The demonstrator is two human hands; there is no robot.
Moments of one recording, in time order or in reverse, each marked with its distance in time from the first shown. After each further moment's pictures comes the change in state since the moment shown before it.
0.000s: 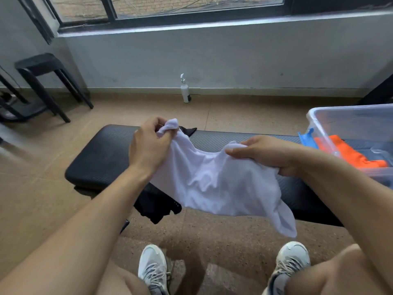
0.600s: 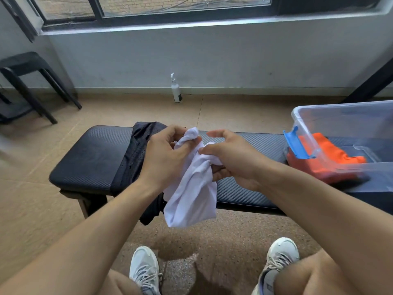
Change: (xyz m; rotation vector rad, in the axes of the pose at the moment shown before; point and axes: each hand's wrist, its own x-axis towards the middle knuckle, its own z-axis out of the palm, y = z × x) left_hand -0.050 0.046 0.019 -0.442 -0.245 0.119; right_hand -0.017 -0.019 0.046 0.481 0.130 -0.052
